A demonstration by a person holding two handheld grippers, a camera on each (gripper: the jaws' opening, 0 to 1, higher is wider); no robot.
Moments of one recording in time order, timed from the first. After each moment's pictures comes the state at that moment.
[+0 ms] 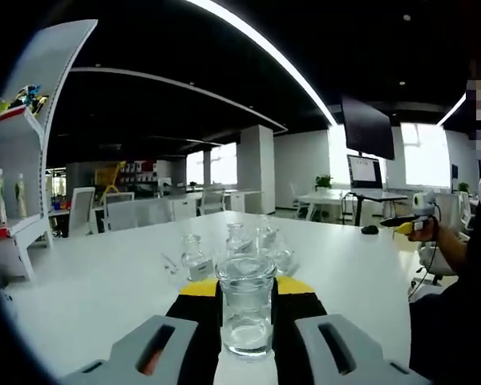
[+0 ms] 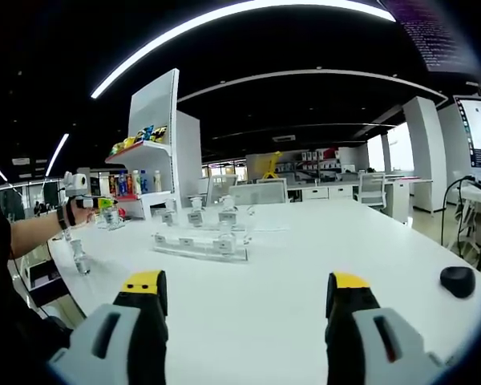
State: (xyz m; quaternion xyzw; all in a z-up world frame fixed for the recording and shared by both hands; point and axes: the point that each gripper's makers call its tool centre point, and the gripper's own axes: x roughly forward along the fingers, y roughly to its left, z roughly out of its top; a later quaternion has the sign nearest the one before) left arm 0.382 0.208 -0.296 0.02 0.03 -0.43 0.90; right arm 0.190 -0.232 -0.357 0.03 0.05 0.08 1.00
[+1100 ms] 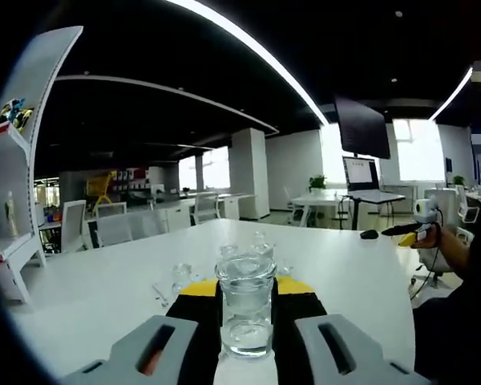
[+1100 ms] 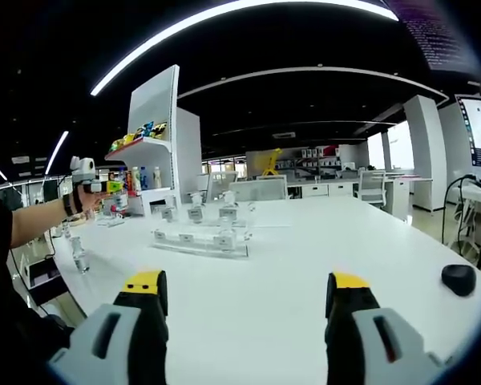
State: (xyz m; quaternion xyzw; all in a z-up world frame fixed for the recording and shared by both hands) left arm 0.399 0.167 -0.265 0.03 0.01 -0.45 0.89; right arm 0.191 -0.229 -0.363 0.03 0.06 0.08 0.99
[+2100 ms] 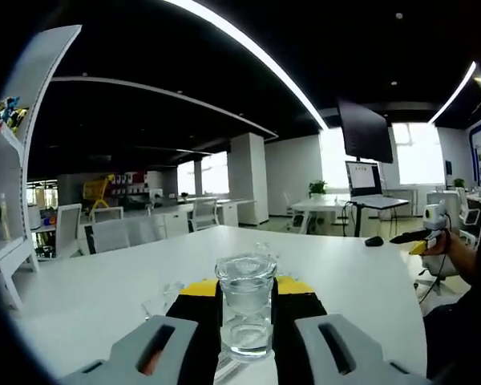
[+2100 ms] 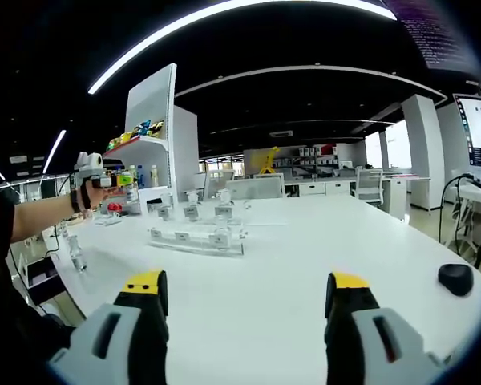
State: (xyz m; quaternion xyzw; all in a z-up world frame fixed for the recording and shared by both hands) left arm 0.428 0.132 -0.260 0.03 0.00 -0.45 0.89; right arm 0.190 -0.236 -0.365 0.03 0.06 0.07 1.00
